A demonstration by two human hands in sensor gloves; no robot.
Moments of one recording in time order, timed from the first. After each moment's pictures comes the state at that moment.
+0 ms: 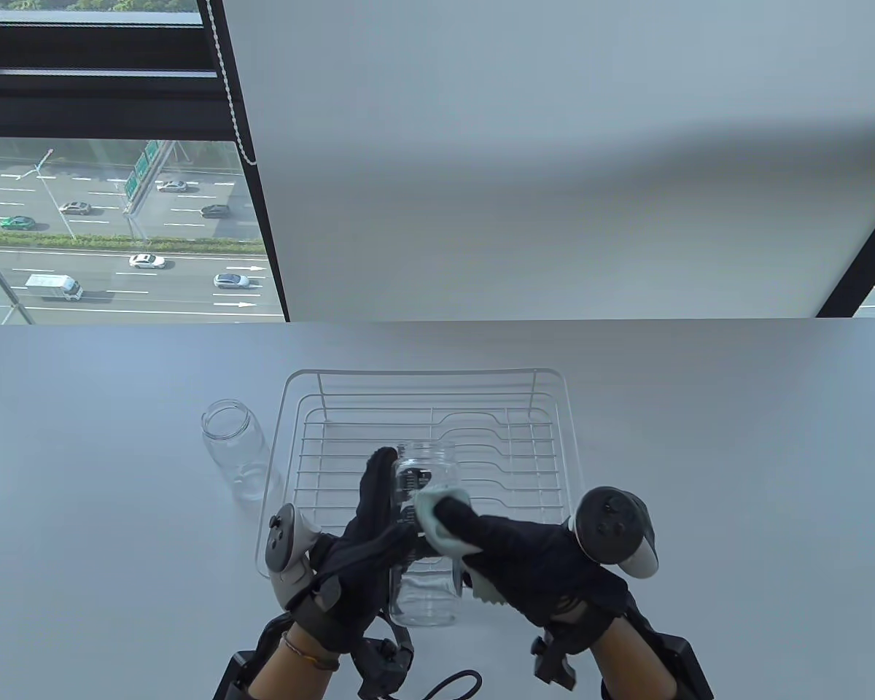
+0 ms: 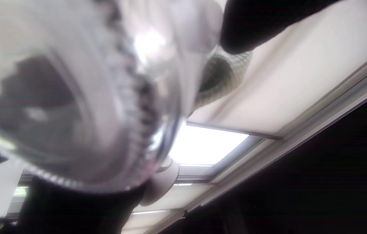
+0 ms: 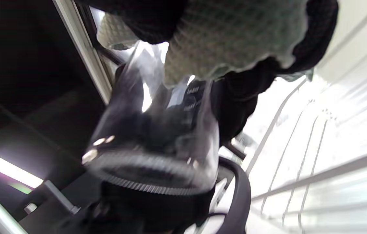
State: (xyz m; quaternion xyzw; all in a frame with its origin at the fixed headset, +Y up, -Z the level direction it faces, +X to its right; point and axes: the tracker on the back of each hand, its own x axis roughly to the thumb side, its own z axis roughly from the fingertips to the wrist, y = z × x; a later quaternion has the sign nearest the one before) left_hand -0.135 -0.680 -0.299 -0.11 -0.33 0.78 0.52; right_hand 0.105 -0.638 -0.297 0.32 -0.01 0.79 0.52
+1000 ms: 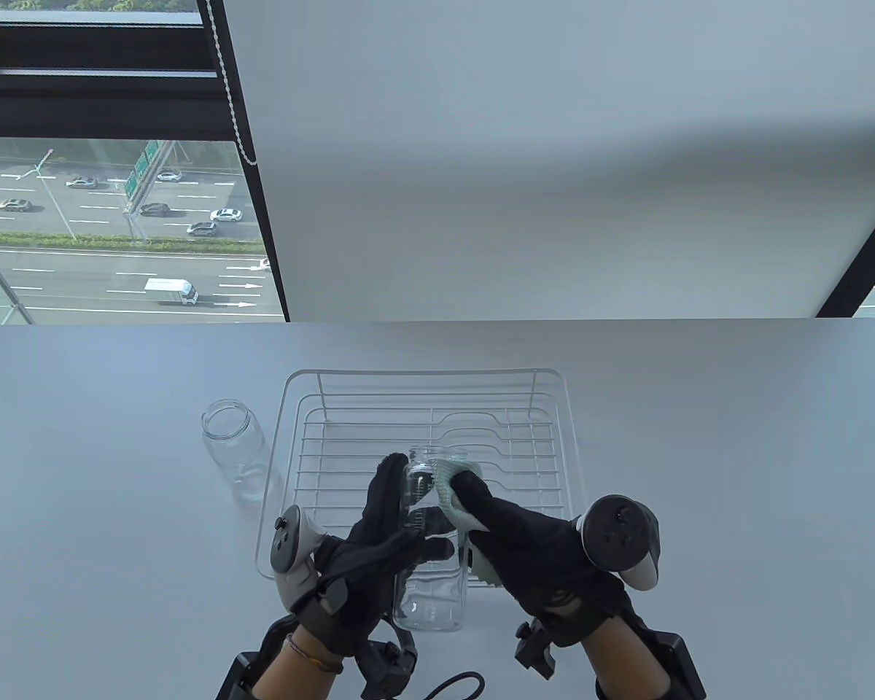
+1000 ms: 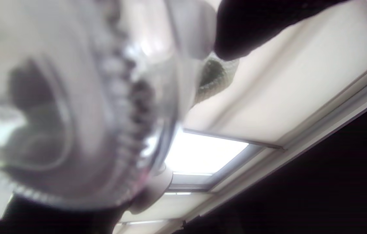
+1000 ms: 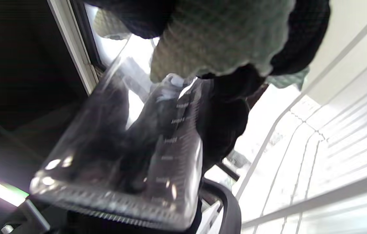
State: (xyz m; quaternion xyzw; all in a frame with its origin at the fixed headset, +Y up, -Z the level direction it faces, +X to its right) left_hand -0.139 -0.685 -0.300 -0.08 -0.27 0.80 0.52; right_hand 0.104 -0.646 -0.303 0.36 0.06 0.77 0.52
